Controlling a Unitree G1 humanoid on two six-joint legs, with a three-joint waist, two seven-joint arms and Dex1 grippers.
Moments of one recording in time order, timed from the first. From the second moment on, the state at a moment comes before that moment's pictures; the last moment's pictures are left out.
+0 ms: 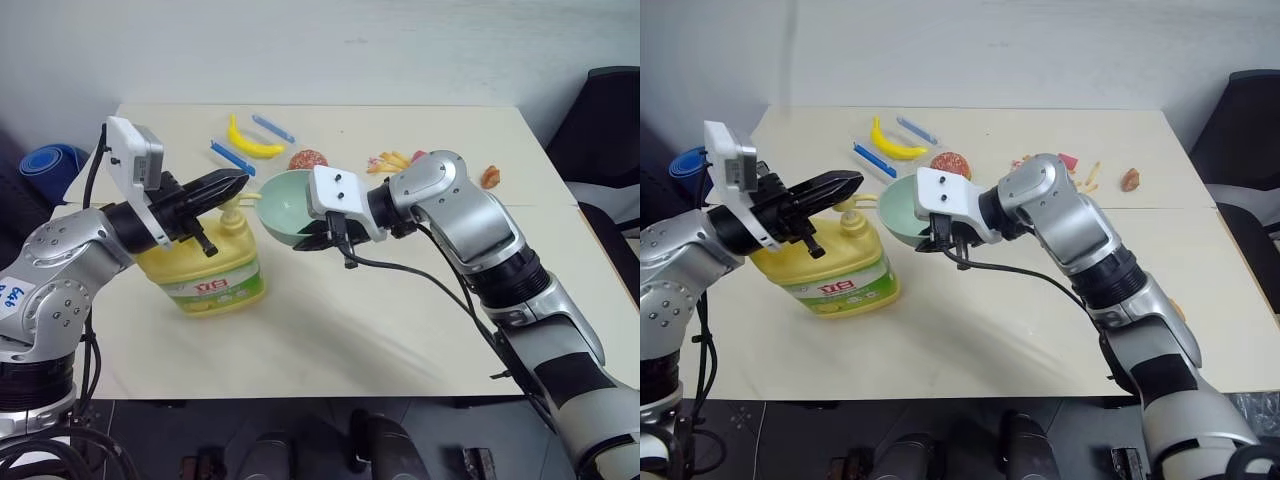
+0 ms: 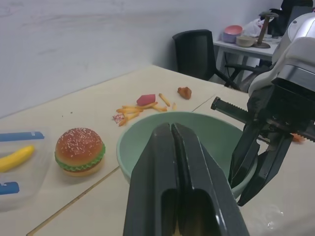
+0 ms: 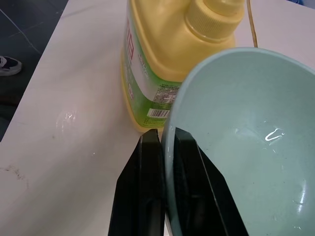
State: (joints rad) left arm -0.49 0.80 0.23 -0.34 -0.86 0.69 -0.52; right arm -1.09 -0.45 0.44 0.05 0.12 0.57 1.26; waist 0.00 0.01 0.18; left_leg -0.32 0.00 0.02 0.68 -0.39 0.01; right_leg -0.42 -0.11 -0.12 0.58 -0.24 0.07
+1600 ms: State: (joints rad) left arm 0.11 0.76 0.27 -0.43 -0.60 0.30 -1.03; right arm -0.45 -0.58 0.27 0.33 0.09 -0.22 1.22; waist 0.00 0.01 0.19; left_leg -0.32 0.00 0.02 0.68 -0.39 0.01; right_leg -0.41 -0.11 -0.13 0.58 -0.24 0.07
